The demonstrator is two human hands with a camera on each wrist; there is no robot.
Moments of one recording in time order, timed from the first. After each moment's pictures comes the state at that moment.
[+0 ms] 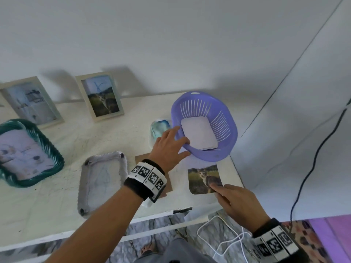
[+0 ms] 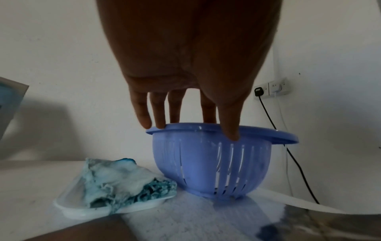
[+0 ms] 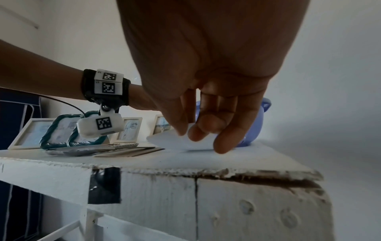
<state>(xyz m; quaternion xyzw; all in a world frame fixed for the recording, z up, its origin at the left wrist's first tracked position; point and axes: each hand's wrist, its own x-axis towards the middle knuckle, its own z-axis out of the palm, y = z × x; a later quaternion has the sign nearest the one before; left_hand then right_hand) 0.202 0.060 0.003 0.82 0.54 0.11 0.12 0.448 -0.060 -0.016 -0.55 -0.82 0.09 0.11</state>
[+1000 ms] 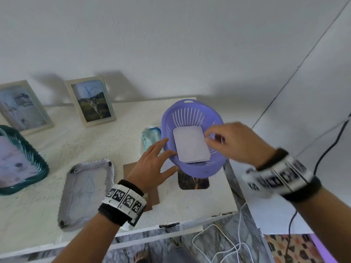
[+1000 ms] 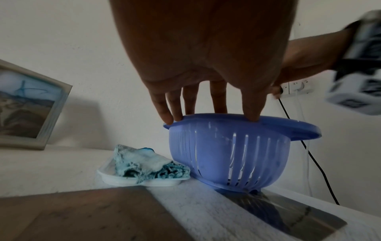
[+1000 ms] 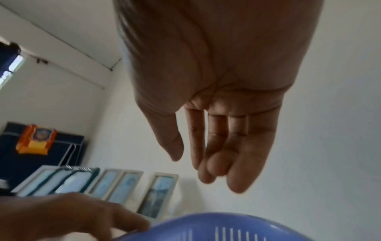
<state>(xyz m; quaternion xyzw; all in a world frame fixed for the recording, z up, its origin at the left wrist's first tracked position) 0.196 0.048 -0.019 0.82 0.52 0.20 0.12 0.455 0.081 0.120 -0.50 -0.85 0.14 0.09</state>
